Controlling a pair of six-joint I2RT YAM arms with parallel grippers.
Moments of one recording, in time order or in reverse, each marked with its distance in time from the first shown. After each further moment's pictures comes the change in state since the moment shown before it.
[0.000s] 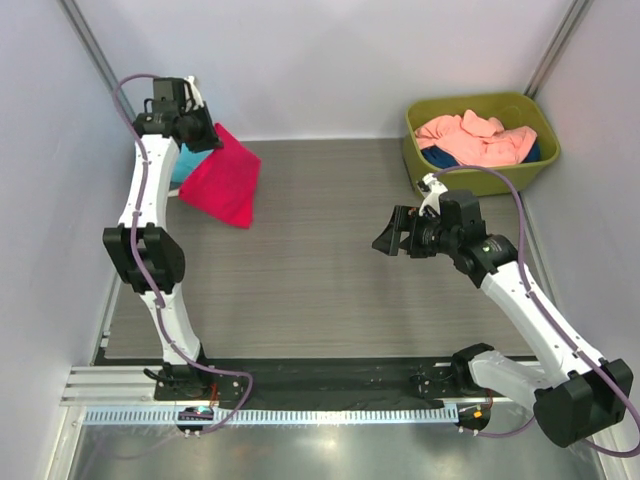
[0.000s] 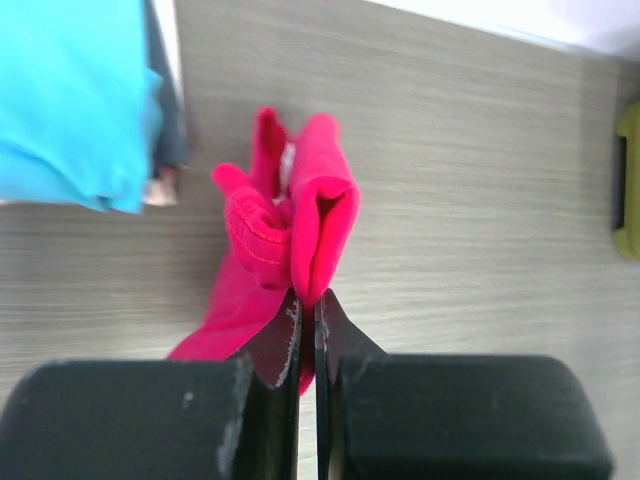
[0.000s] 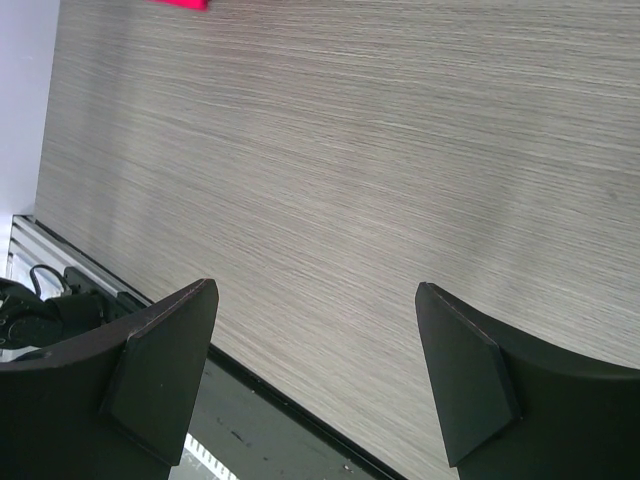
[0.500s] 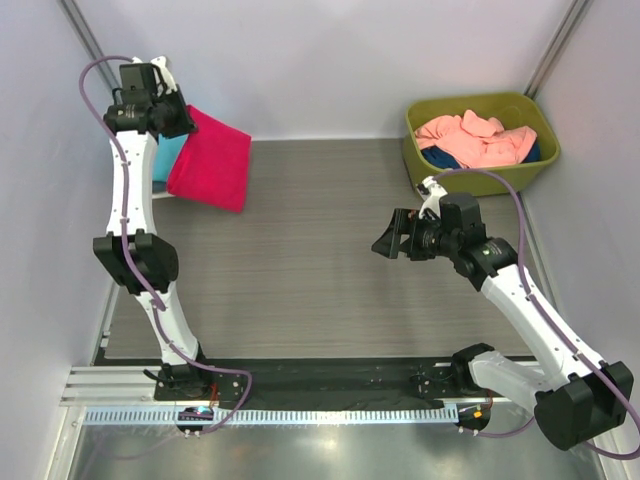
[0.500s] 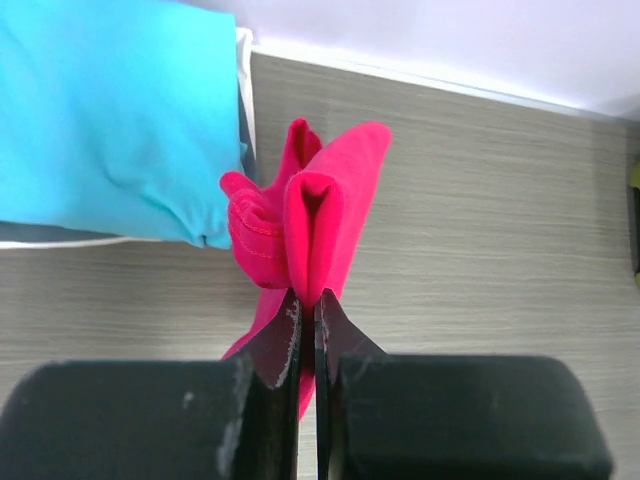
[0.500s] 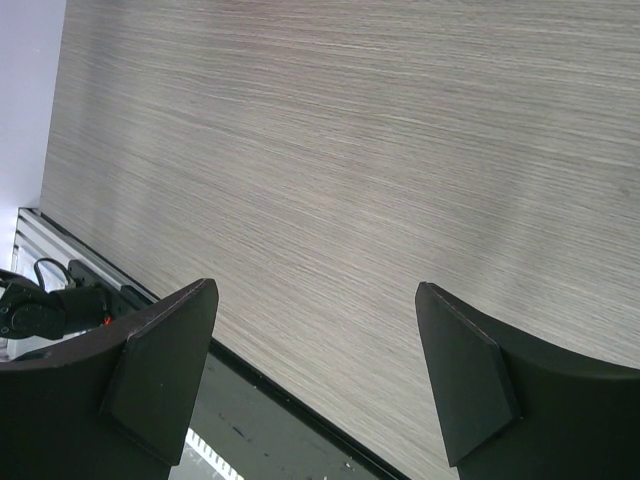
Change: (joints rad) left arm 0.090 -0.001 0.185 -0.075 -0.022 0.087; right arm 0.000 -0.015 -0.023 0.015 -0.019 0.002
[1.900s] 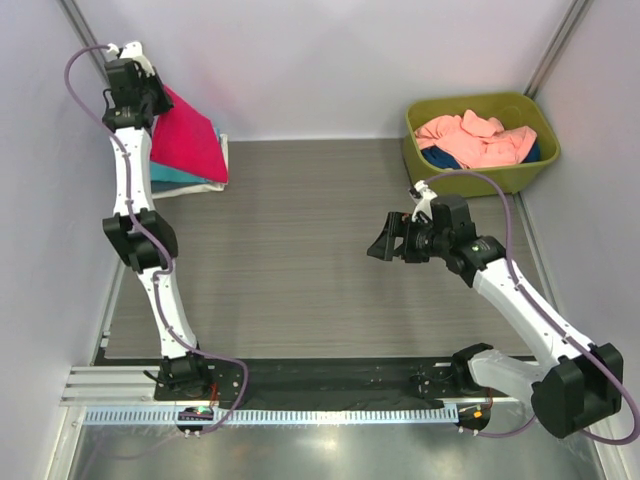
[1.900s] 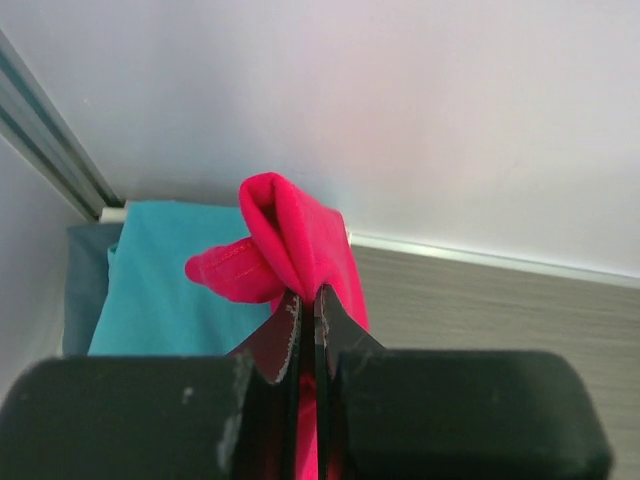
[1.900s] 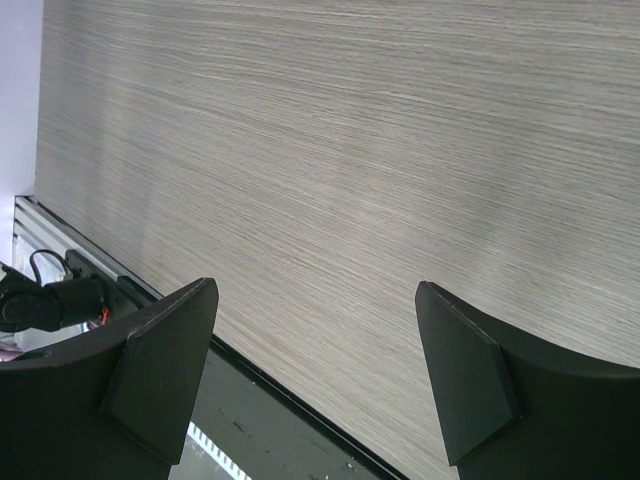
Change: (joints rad) left arm 0.113 0.309 0.266 0.336 -0.038 0.058; right arm 0.010 0.056 -0.047 0.053 -0.025 0.016
